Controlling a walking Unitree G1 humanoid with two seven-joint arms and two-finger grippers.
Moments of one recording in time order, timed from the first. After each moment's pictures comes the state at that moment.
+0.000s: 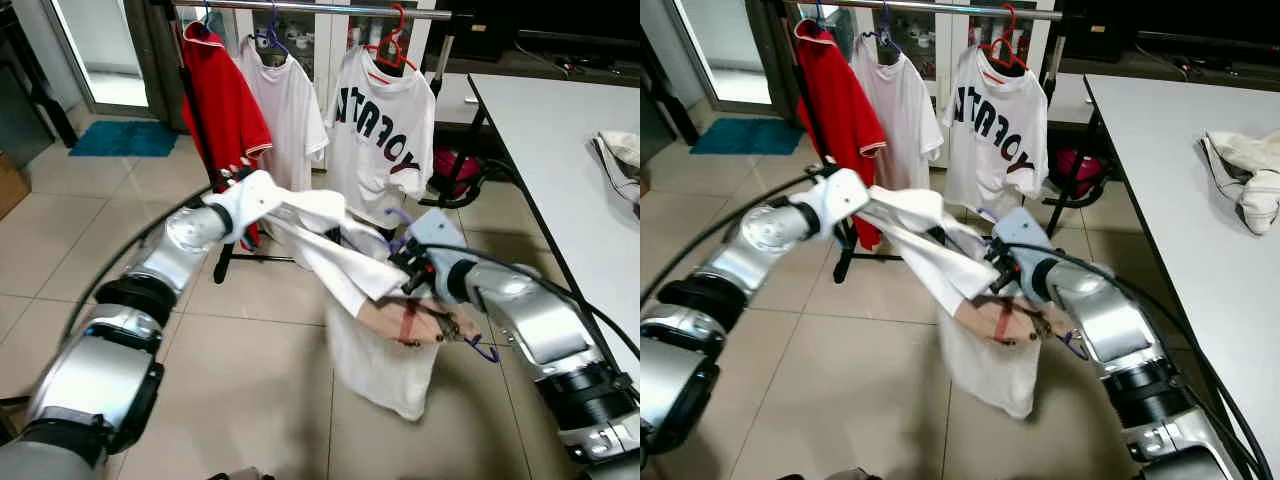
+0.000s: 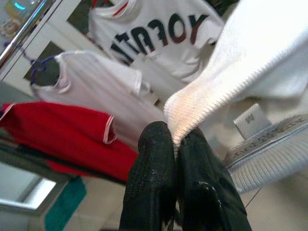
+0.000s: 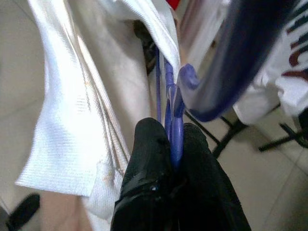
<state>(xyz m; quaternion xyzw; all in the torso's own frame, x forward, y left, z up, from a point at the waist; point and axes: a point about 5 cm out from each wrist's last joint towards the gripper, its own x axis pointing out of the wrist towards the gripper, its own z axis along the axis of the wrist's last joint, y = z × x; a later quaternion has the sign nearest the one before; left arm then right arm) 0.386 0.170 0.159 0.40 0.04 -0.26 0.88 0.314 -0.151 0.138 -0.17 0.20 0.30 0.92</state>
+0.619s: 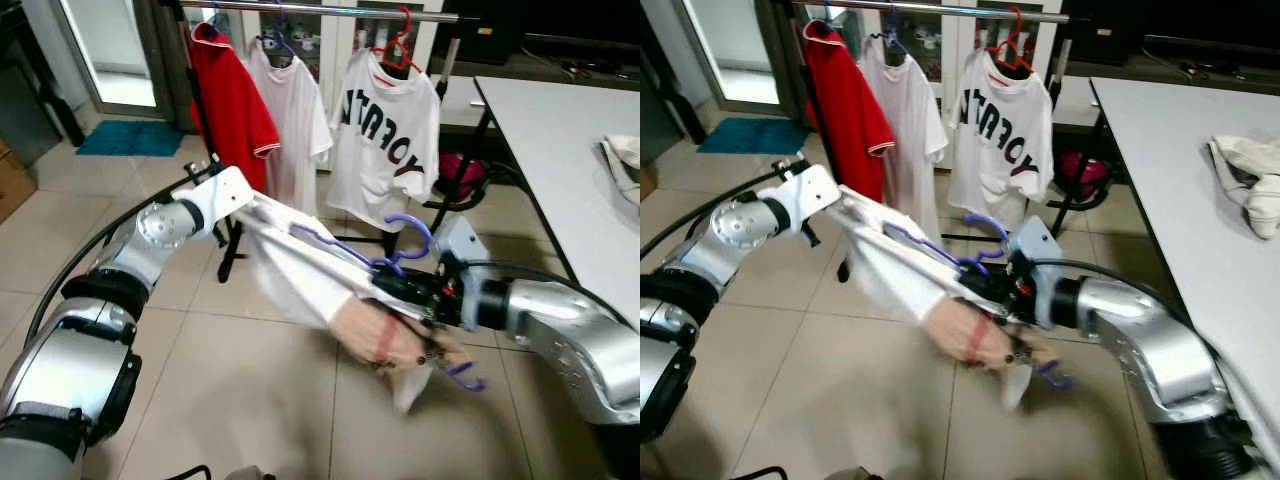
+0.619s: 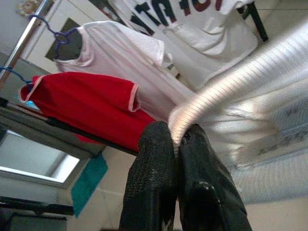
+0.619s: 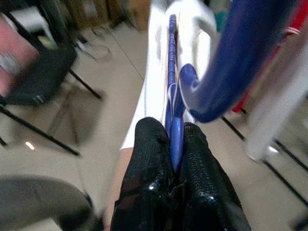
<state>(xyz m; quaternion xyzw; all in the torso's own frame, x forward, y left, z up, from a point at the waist) 0.388 0.201 0.166 0.44 0.06 -0.22 0.87 0.263 -0.158 0.162 -0.10 0.16 0.46 0.87</state>
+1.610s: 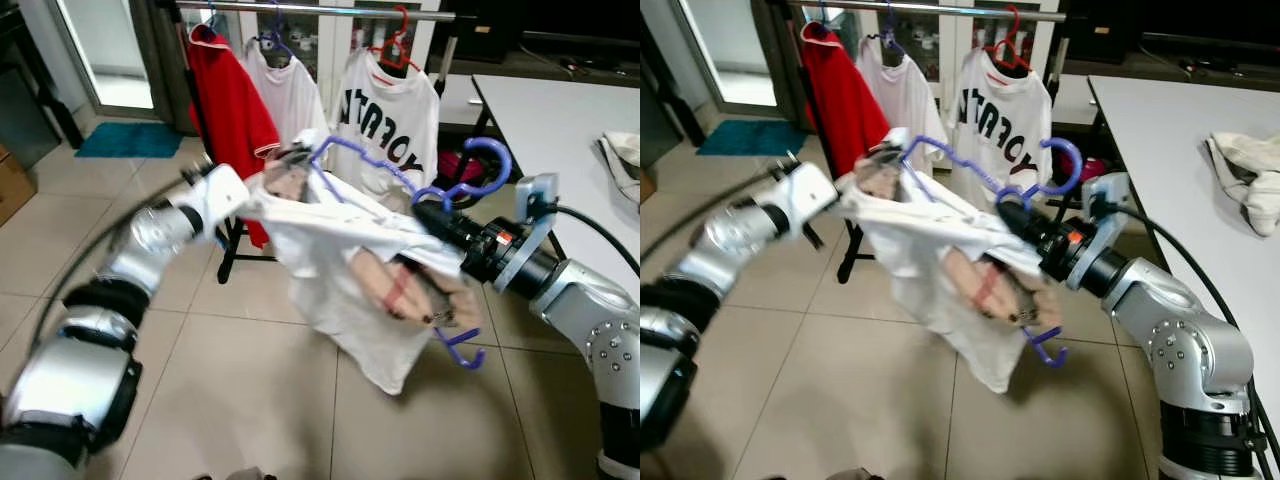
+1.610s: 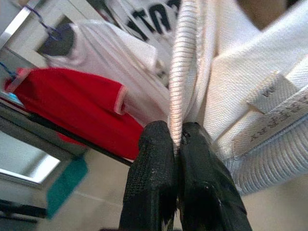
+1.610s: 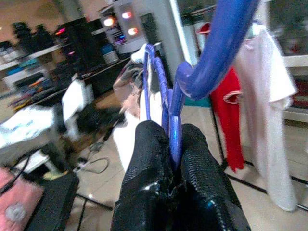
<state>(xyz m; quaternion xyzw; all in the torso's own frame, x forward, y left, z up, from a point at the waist) 0.380 0.199 0.146 0.38 0.07 -0.24 0.89 0.280 -0.184 0.193 0.17 0.05 0.35 0.92</state>
